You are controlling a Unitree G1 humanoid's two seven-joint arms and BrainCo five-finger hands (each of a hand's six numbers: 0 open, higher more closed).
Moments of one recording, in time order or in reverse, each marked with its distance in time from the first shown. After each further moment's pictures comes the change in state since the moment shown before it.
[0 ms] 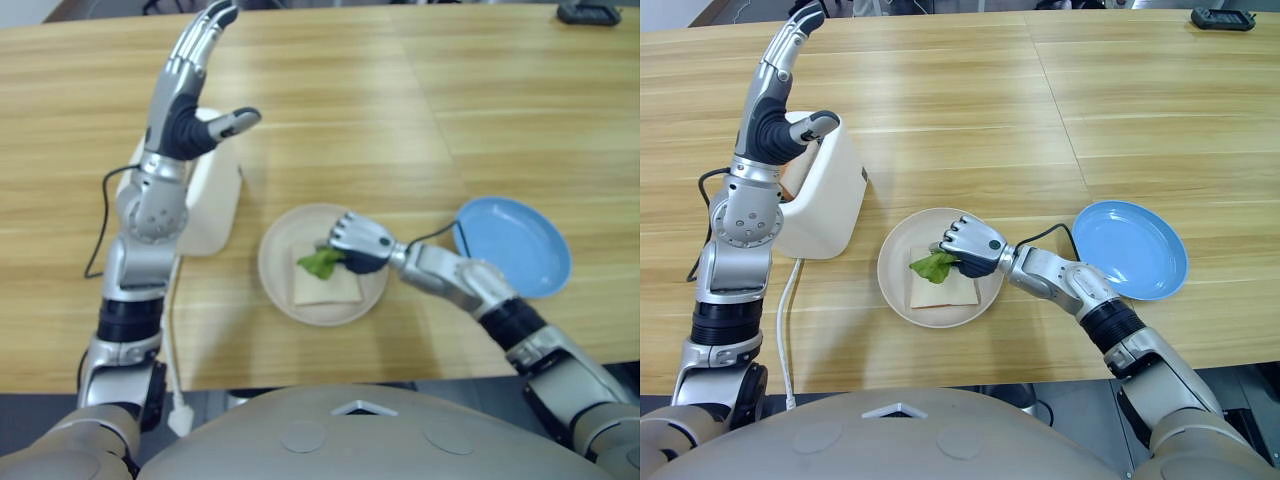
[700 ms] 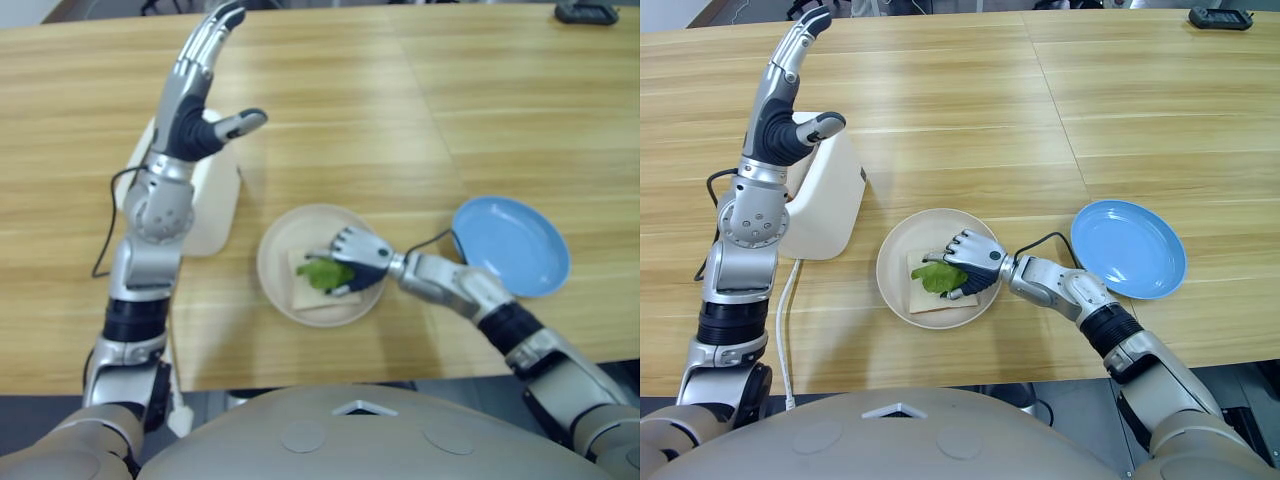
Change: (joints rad) left arm -0.004 -0.022 -0.022 0.000 0.001 0.003 -0.001; right arm 0.022 -0.008 0.033 0.026 -0.008 -0.014 0.027
